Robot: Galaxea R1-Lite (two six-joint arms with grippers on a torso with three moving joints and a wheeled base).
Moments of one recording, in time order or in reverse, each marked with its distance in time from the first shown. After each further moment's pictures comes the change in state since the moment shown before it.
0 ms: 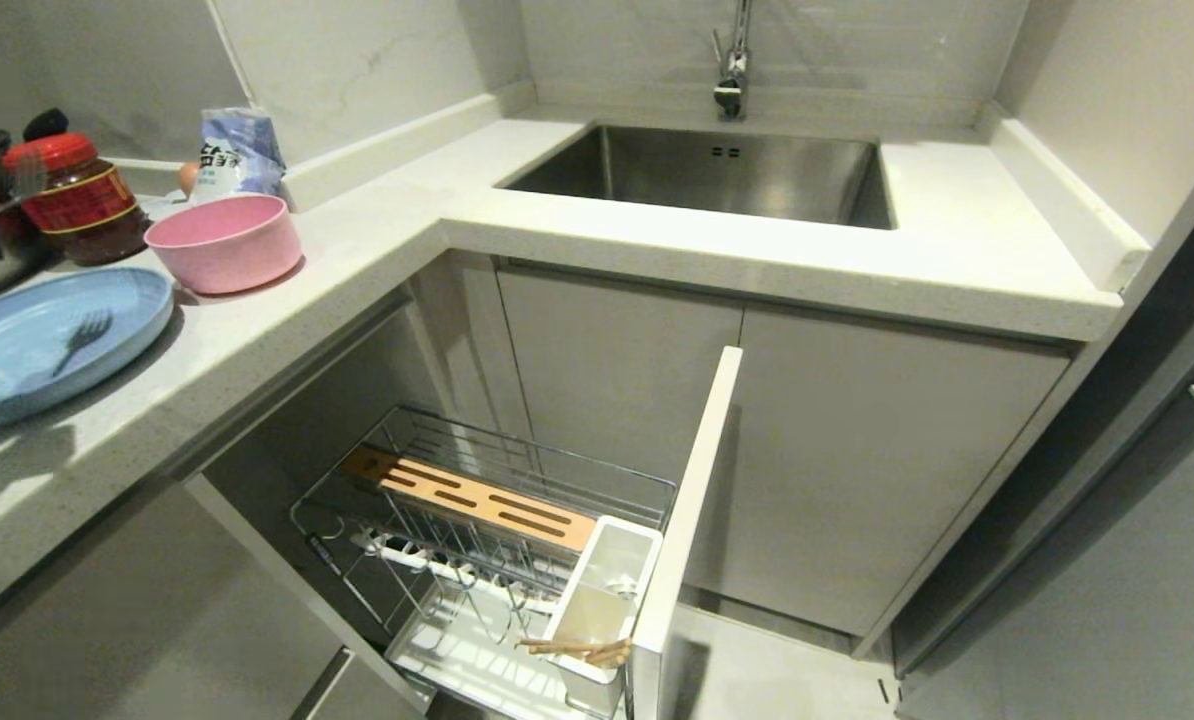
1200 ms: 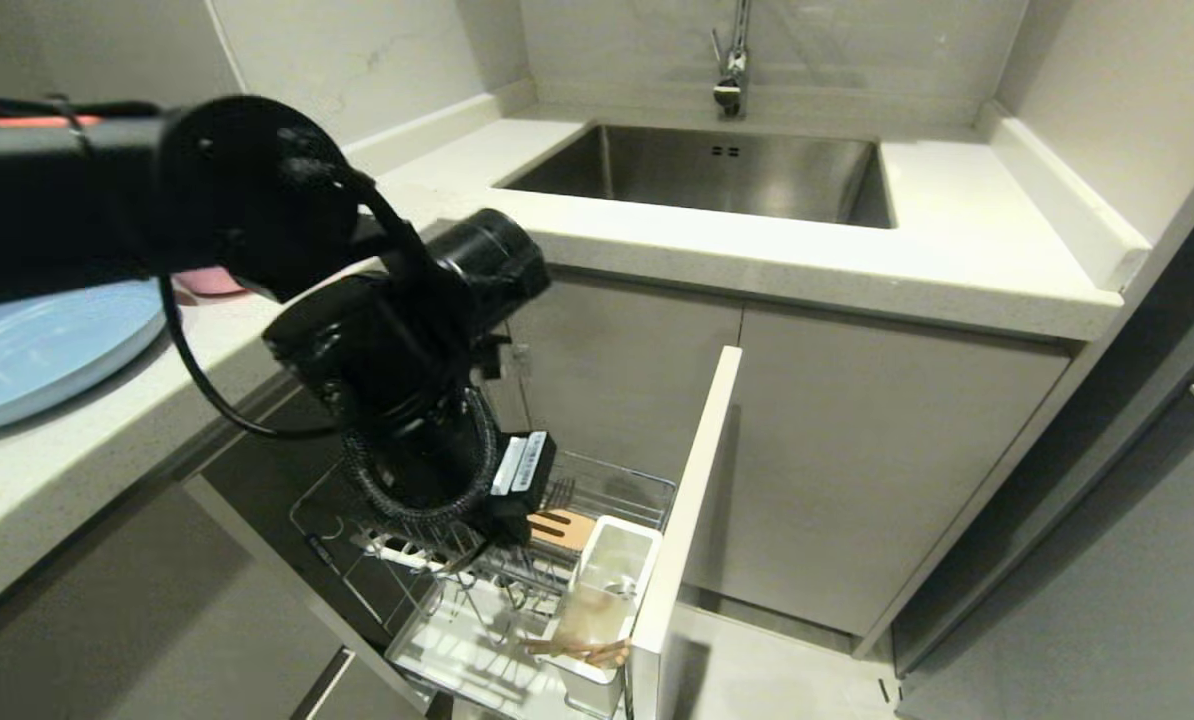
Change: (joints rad) left arm -0.888 0.444 0.075 0.252 -0.001 -0.285; right arm 0.000 0.000 0.000 0.000 0.000 0.000
